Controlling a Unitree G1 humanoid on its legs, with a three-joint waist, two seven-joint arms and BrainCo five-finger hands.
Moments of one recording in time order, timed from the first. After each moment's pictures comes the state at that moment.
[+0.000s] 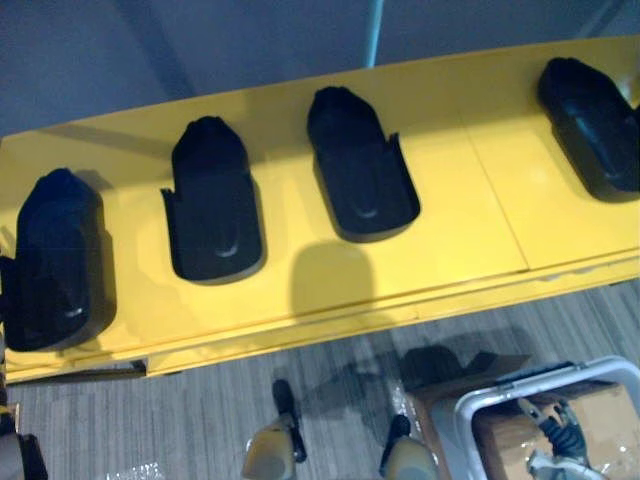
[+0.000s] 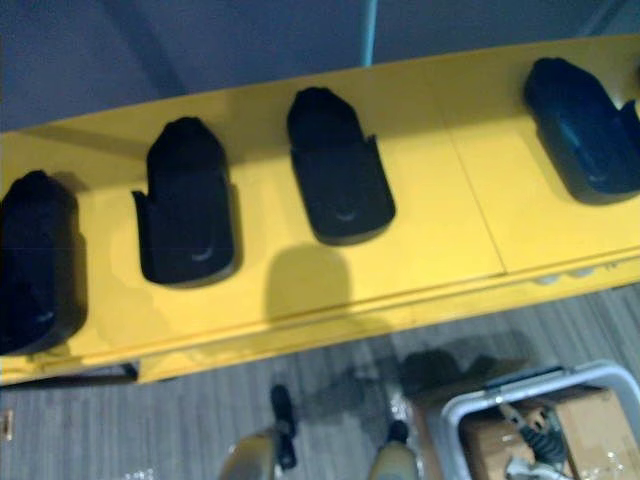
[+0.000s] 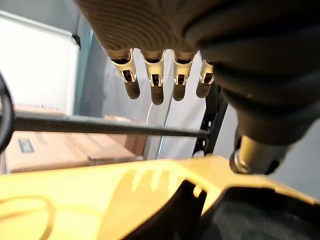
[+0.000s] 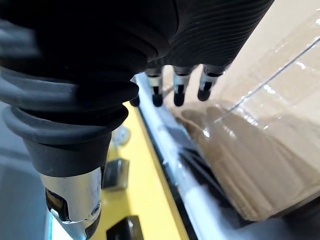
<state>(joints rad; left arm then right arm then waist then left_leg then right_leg) -0.36 0.97 0.38 0.69 0.27 0.24 0.28 0.17 -0.31 -0.45 0.82 0.26 -0.26 0.02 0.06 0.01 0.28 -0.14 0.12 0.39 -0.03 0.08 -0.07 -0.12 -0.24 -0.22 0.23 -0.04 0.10</state>
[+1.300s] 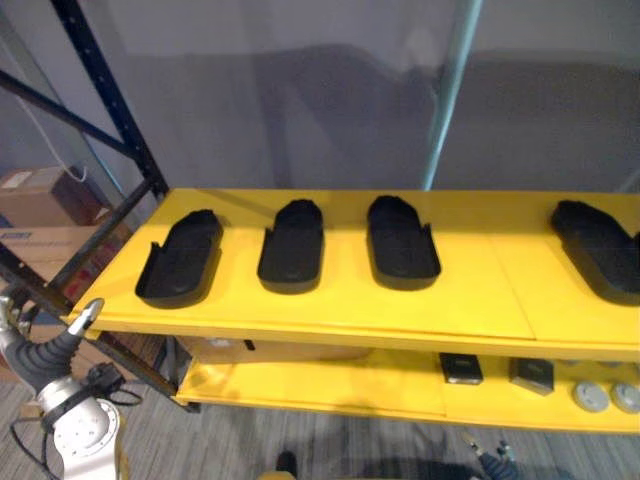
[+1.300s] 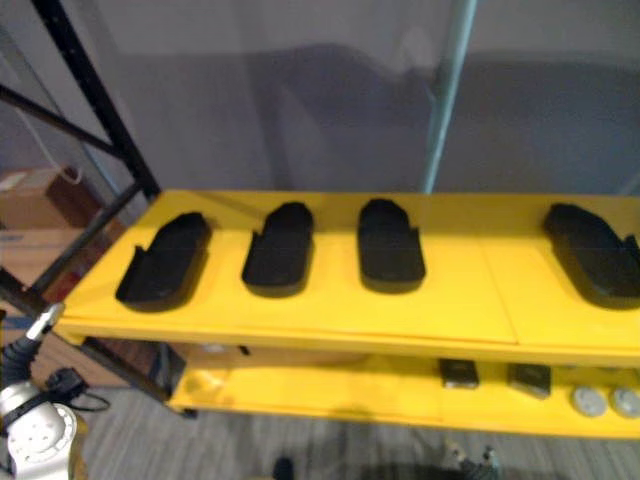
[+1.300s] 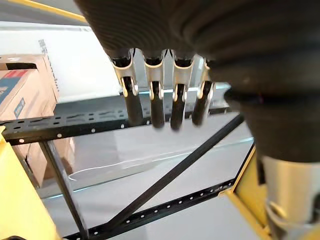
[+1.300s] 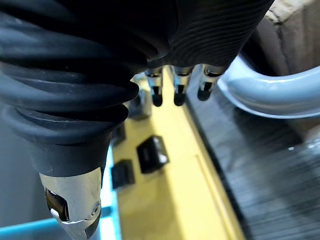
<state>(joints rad) 0.25 0.24 0.46 -0.15 -0.08 -0.29 0.48 0.21 -0.07 -0.34 0.92 0.17 -0.21 -0.16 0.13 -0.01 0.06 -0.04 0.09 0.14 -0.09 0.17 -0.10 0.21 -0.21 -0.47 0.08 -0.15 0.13</state>
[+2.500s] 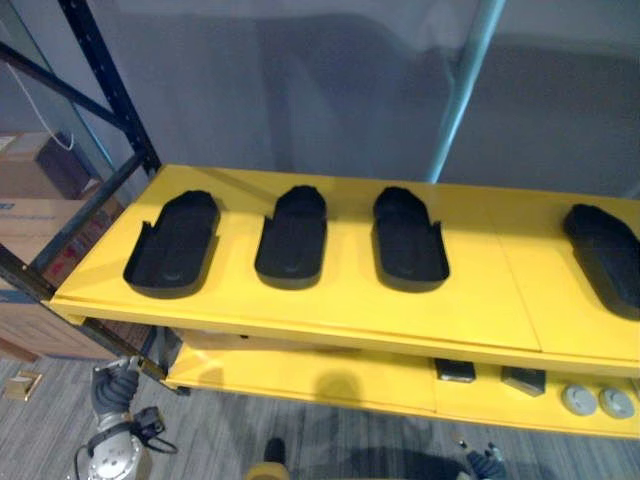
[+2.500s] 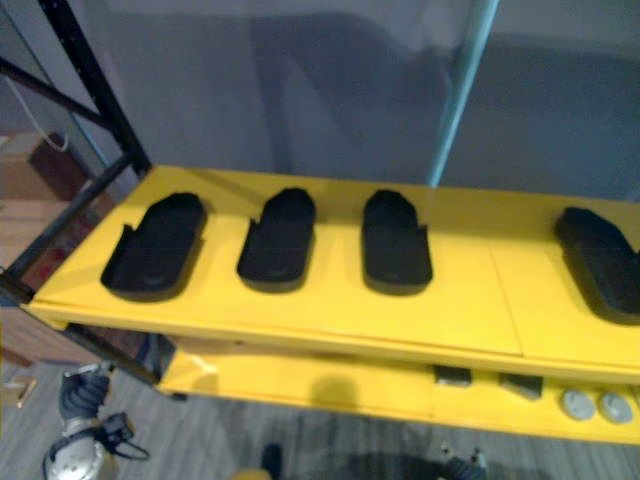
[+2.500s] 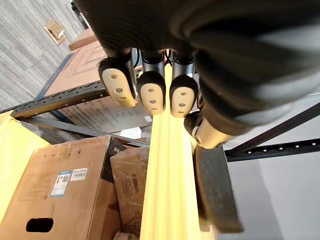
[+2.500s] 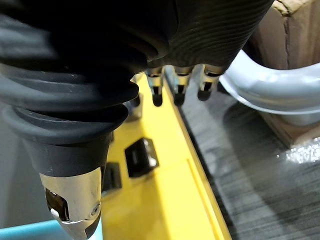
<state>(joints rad) 0.29 0.22 0.37 0.15 -0.20 -0.13 0.21 0.17 -0.04 -0.37 0.93 0.14 -0.20 -0.17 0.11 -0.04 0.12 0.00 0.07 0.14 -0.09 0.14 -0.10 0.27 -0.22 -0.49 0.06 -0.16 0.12</state>
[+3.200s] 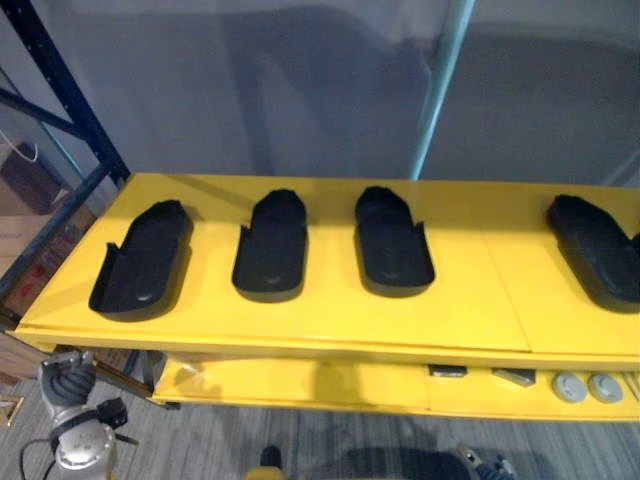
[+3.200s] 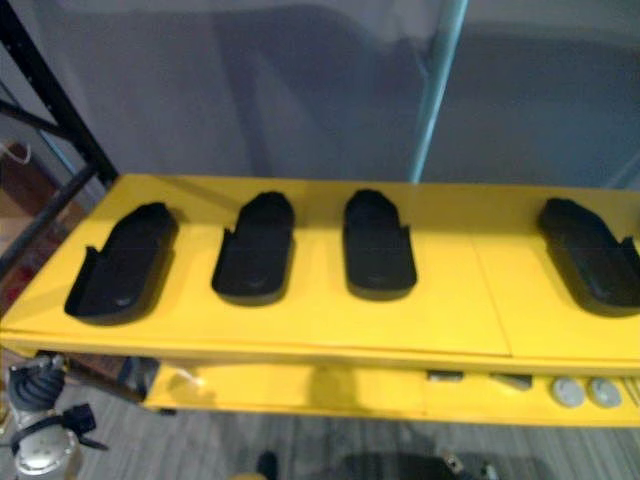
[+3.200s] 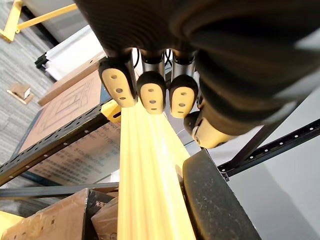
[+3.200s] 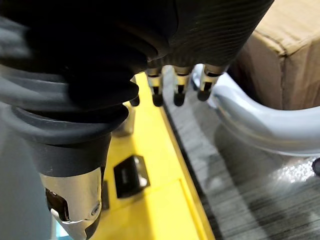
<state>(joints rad) 0.27 0.35 0.42 0.16 -0.07 -0.05 0.39 0.22 -0.07 -0.37 0.93 0.12 -0.20 -0.17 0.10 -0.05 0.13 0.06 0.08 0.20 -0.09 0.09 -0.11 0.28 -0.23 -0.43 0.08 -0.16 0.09</state>
